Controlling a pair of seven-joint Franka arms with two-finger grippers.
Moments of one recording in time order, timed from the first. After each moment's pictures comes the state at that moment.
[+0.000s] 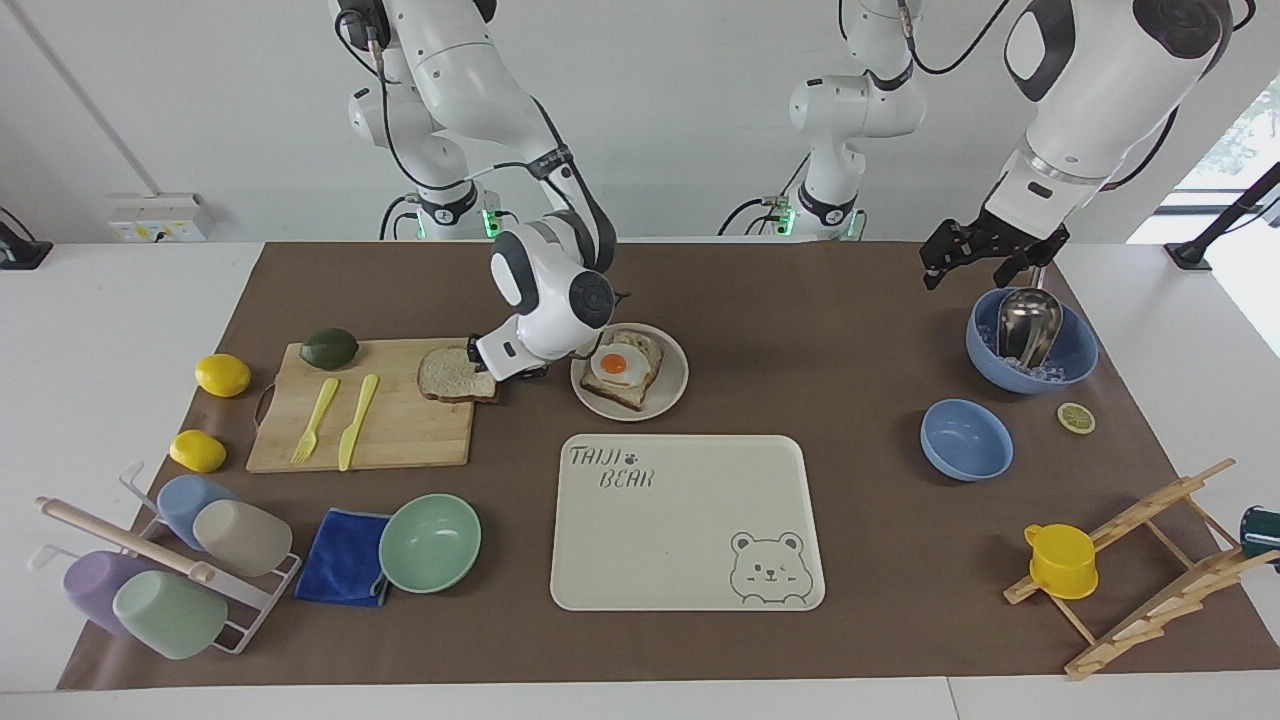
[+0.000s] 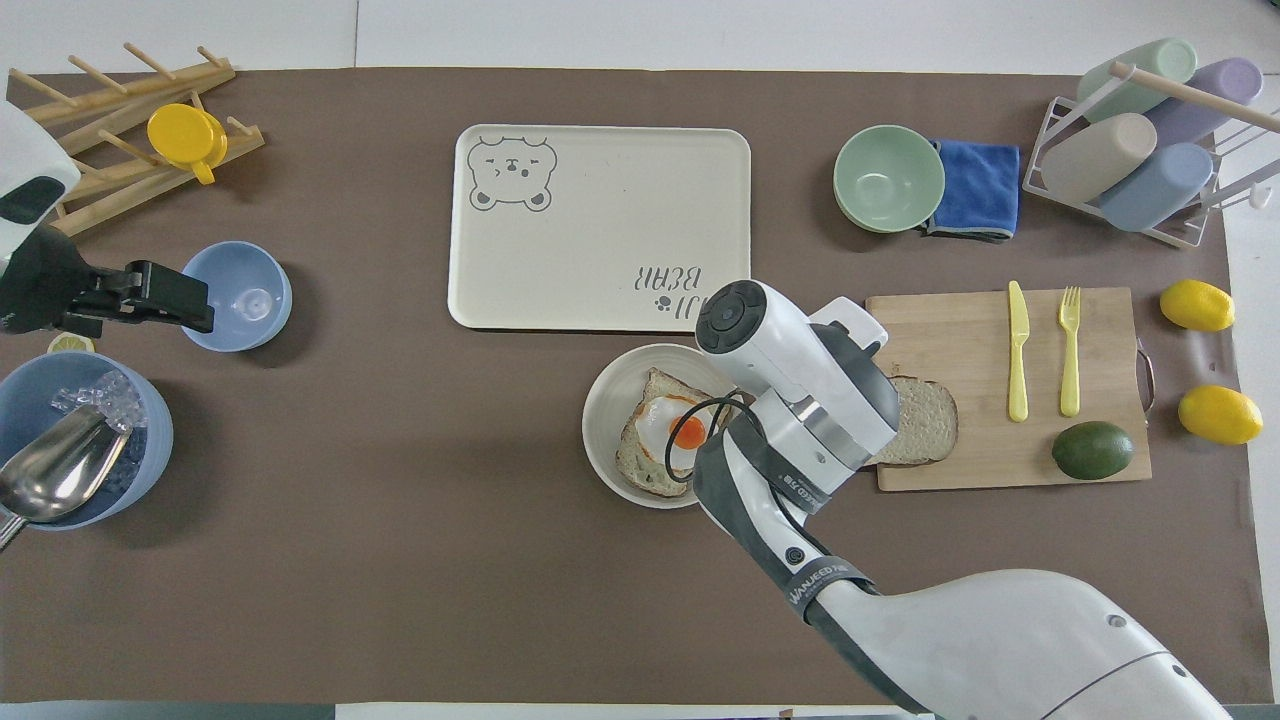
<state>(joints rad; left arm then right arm) -0.11 0.00 -0.01 -1.62 -0.03 1.55 -0.08 0.52 0.36 -0.03 -1.92 -0.39 1.72 0.75</state>
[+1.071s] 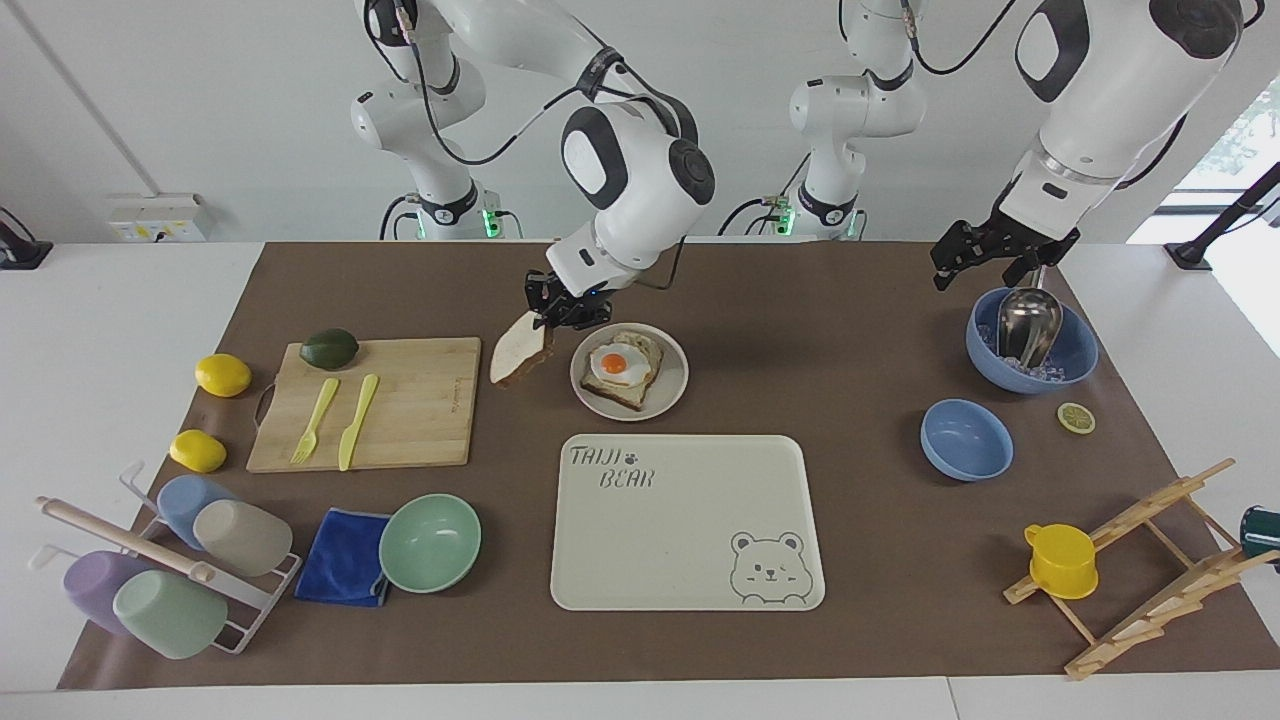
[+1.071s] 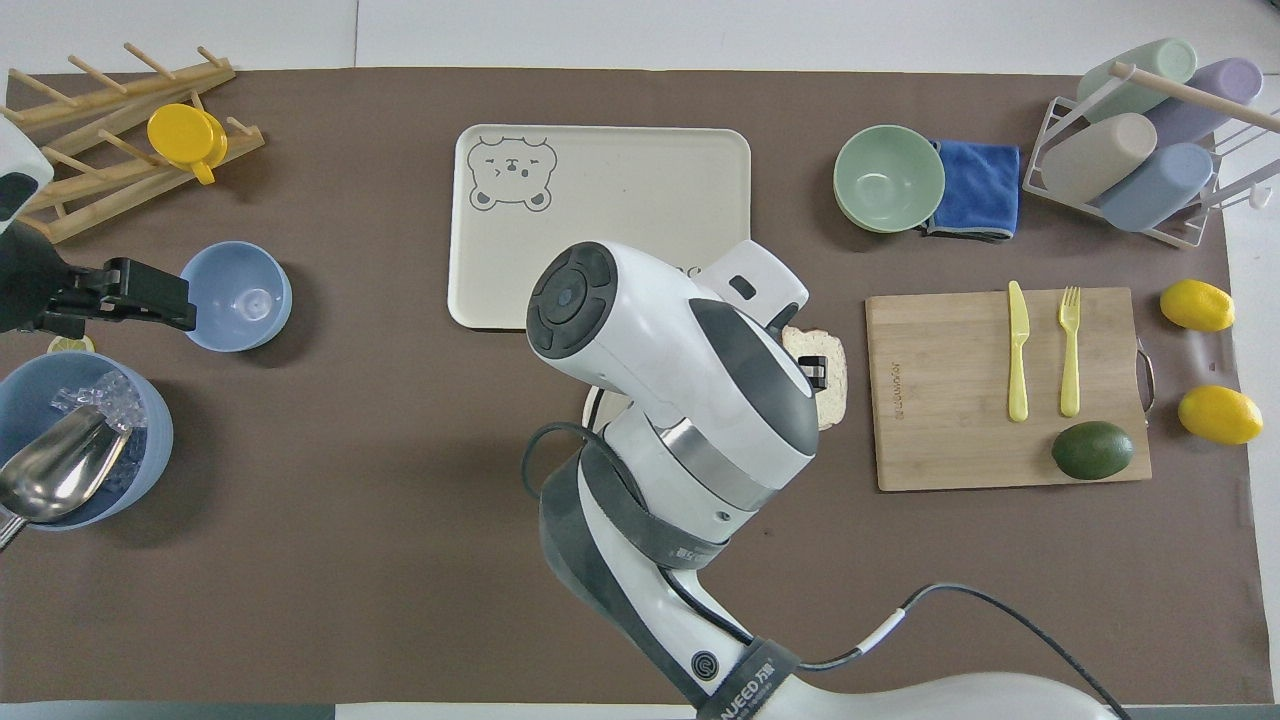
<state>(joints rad) -0.08 0.00 -0.01 -1.62 -0.03 1.55 -0.08 0.67 0.35 -0.01 -1.49 -0.35 1.45 0.74</state>
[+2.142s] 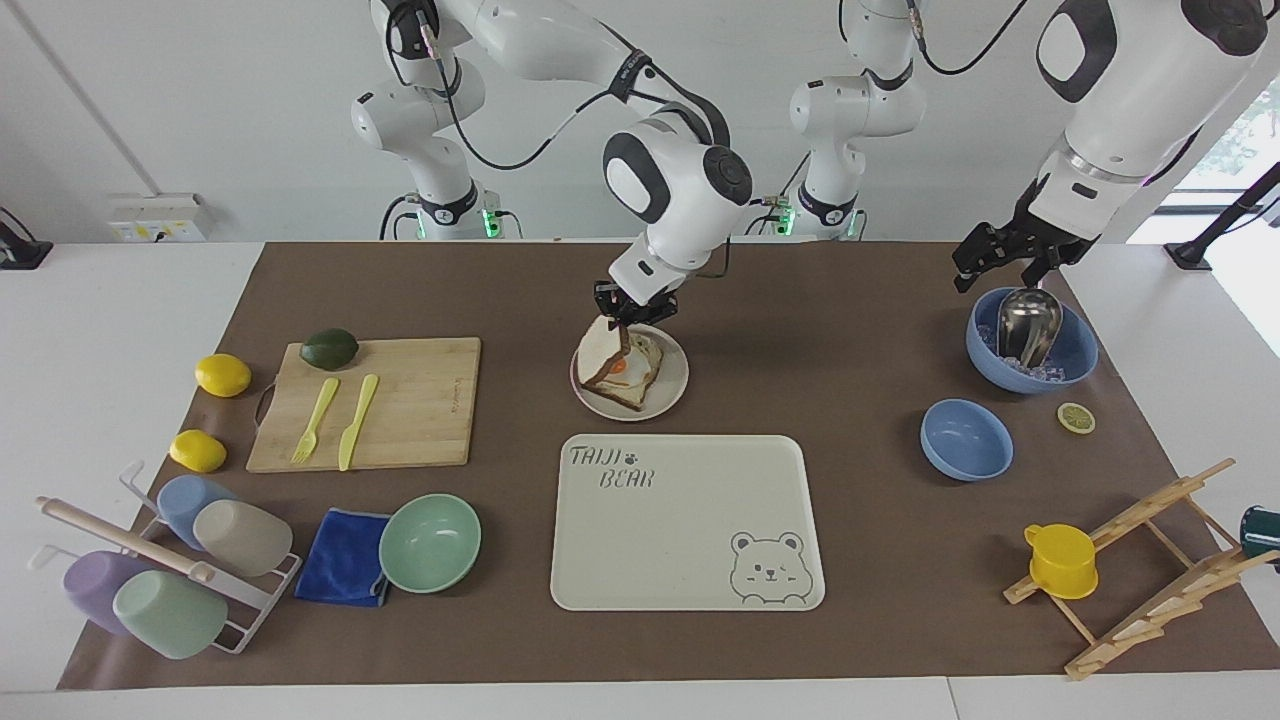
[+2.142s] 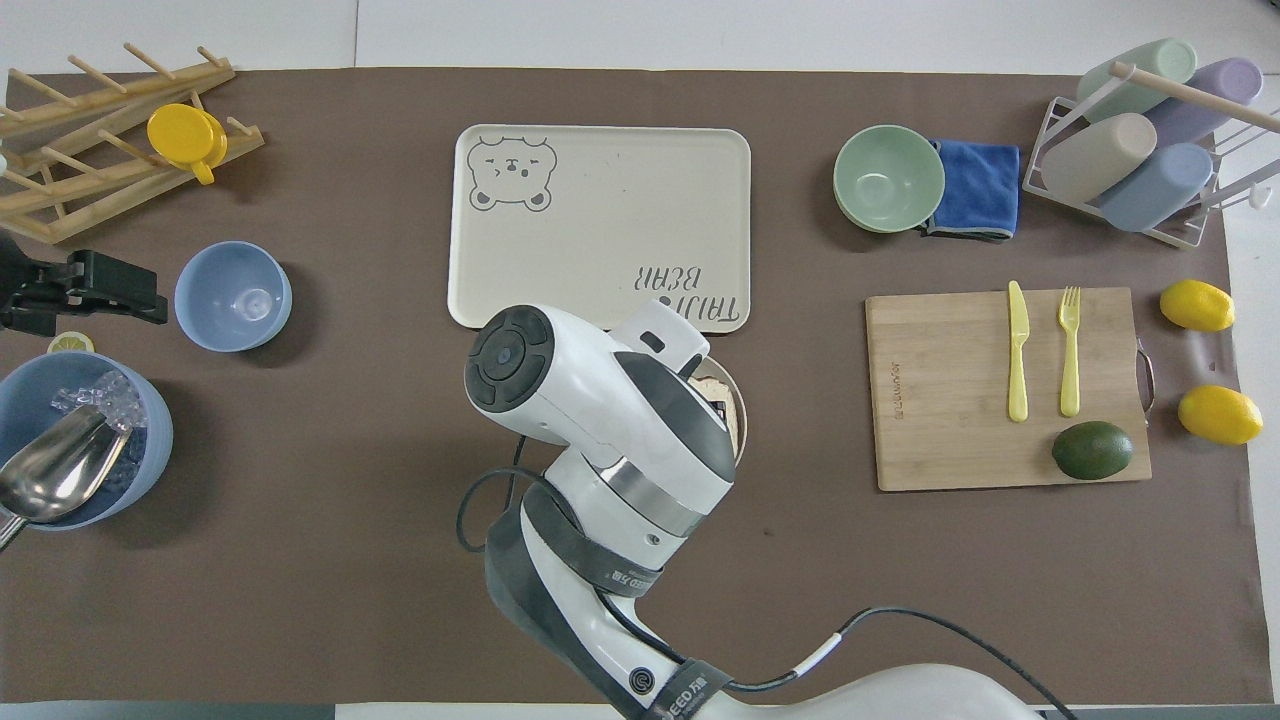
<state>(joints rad) -0.05 0.00 -0.01 -1.62 -0.03 1.57 -0.08 0.69 0.40 0.06 -1.55 -0.21 1.61 0.76</state>
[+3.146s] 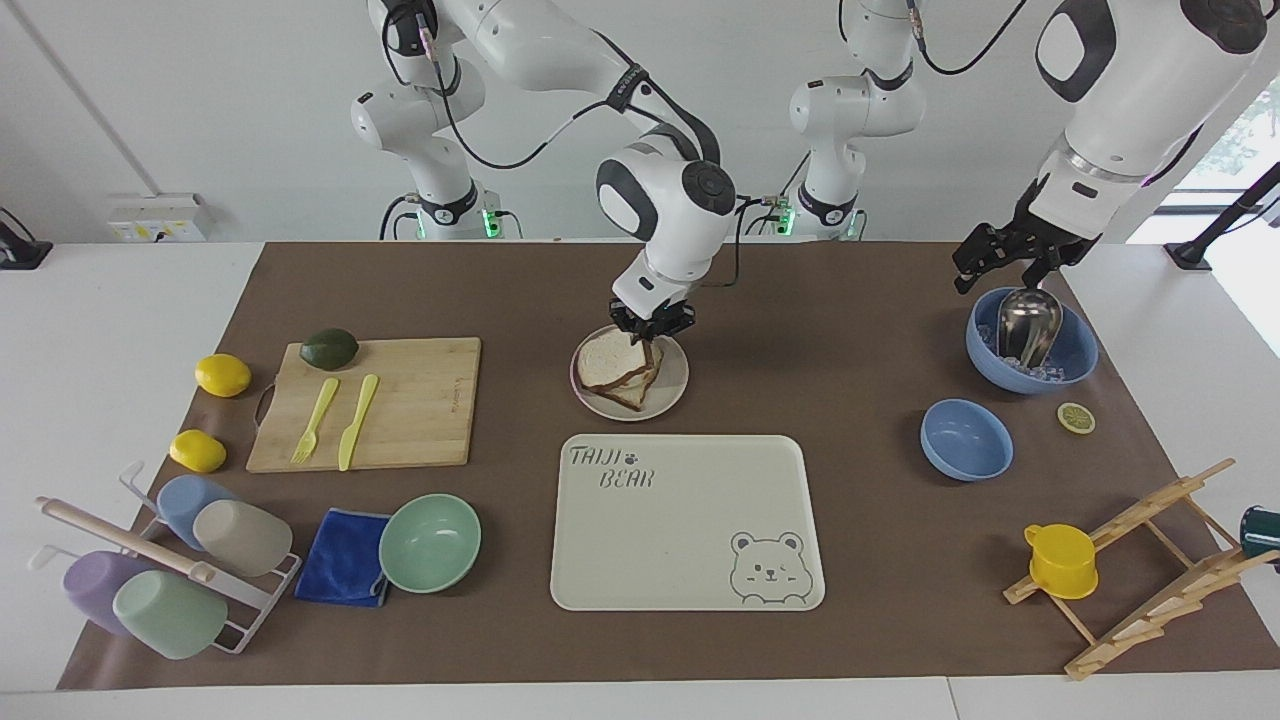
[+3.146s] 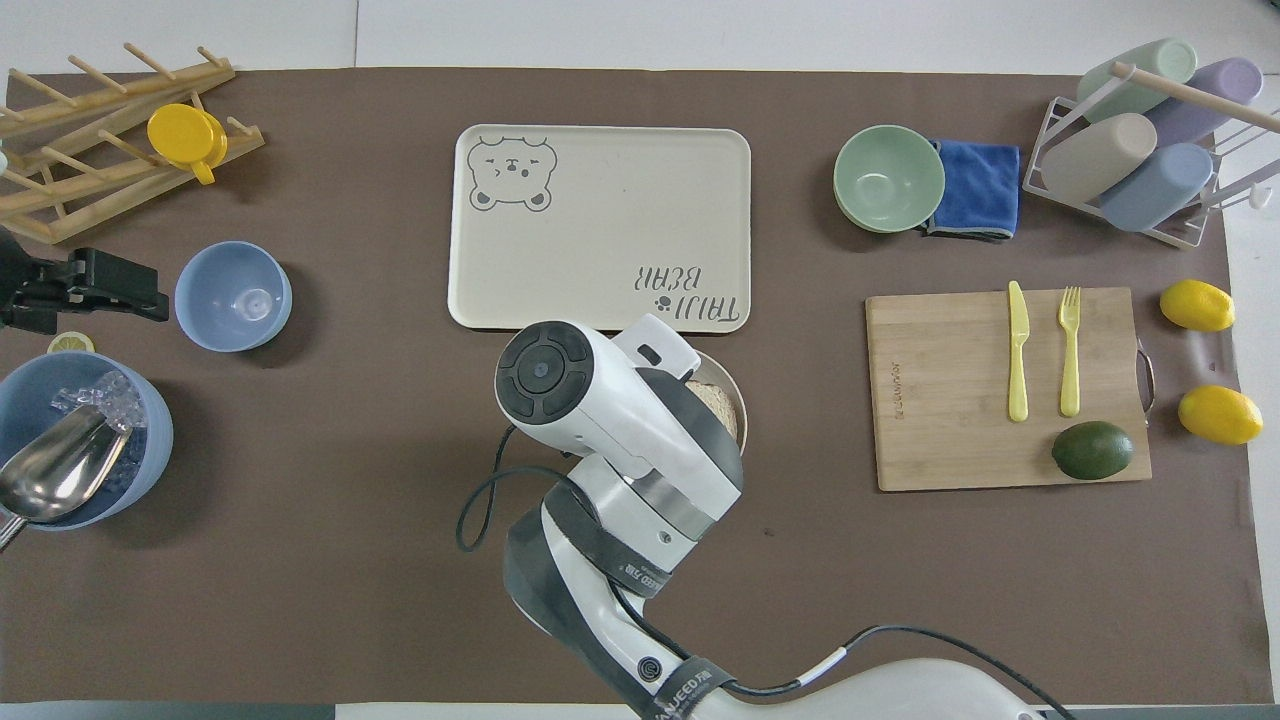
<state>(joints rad) -0.05 0.00 -0.01 -1.62 -0.03 1.58 -0.08 0.68 0.39 0.06 -1.65 -0.09 1.84 0.78</state>
